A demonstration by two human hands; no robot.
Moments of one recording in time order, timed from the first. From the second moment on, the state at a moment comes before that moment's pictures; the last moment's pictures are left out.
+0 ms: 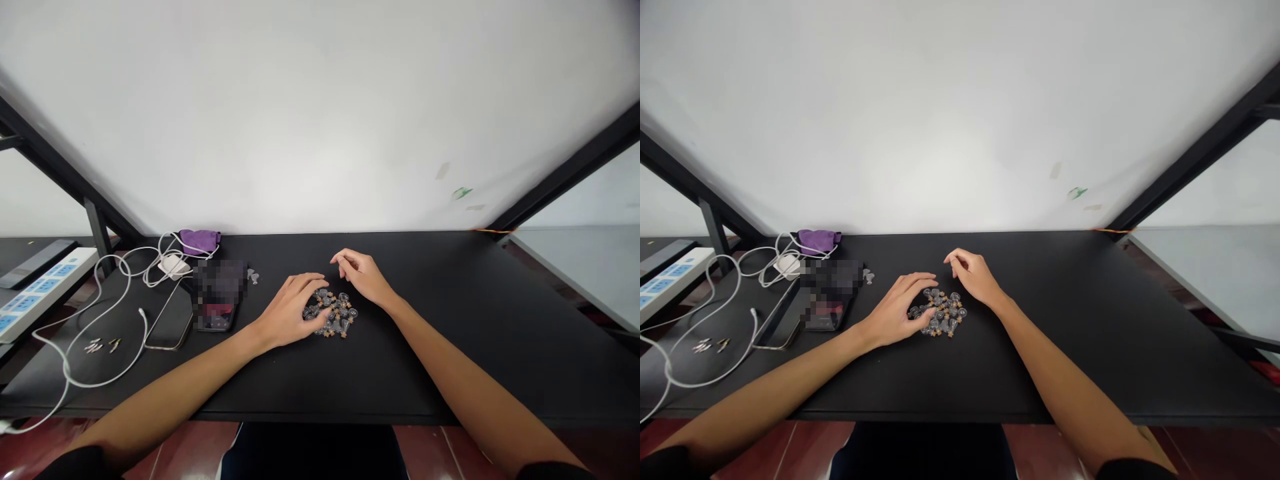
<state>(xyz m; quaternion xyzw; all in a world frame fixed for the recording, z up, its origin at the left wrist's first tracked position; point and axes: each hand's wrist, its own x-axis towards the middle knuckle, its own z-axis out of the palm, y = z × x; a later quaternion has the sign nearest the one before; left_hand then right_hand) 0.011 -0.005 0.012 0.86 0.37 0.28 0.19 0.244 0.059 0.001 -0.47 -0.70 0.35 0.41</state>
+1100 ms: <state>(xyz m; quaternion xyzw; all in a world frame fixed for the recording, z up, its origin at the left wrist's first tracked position) 0.010 0.001 0.001 0.89 0.32 0.22 0.23 0.254 0.036 0.035 -0.40 -0.76 0.51 0.06</state>
